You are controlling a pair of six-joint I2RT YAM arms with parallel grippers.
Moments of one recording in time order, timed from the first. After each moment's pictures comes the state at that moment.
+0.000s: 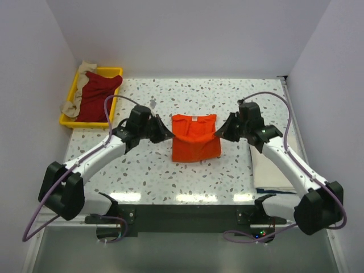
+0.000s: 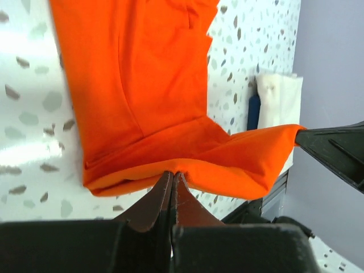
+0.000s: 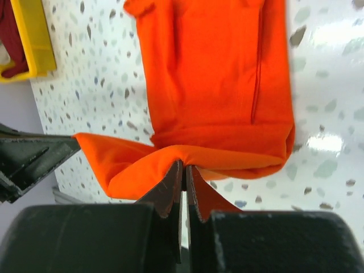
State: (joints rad) left arm -0.51 1.33 0.88 -0.22 0.26 -0.88; right arm 0.38 1.19 0.96 -0.51 -0.17 0.78
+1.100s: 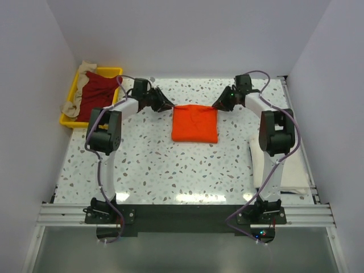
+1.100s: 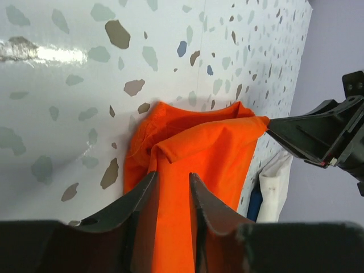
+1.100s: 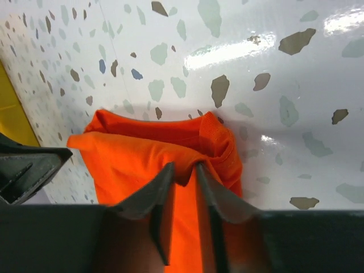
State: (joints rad) left arm -0.22 2.22 1.58 -0.08 0.56 -0.82; right arm 0.13 2.17 1.65 -0.36 -0.36 0.70
